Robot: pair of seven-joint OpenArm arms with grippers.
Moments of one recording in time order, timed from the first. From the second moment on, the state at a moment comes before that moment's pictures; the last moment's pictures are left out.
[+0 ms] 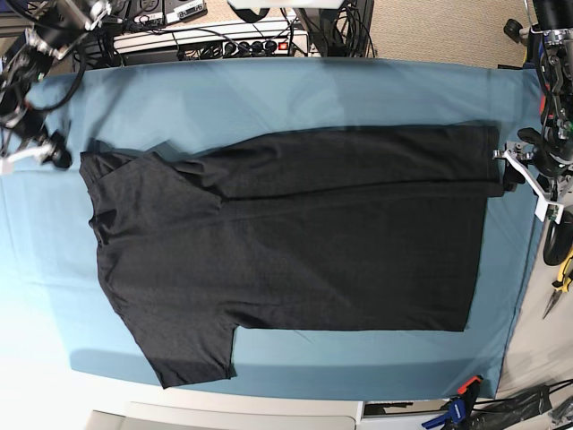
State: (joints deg) left arm 12.3 -29.8 -20.3 97.7 -28.0 -17.1 52.2; right arm -2.3 23.8 54.4 73.5 45.3 28.1 -67.4
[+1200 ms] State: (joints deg) left arm 11.6 -29.8 -20.3 93.9 -30.4 -18.0 56.5; right arm -1.9 16.1 54.5 73.8 49.2 32.1 -66.4
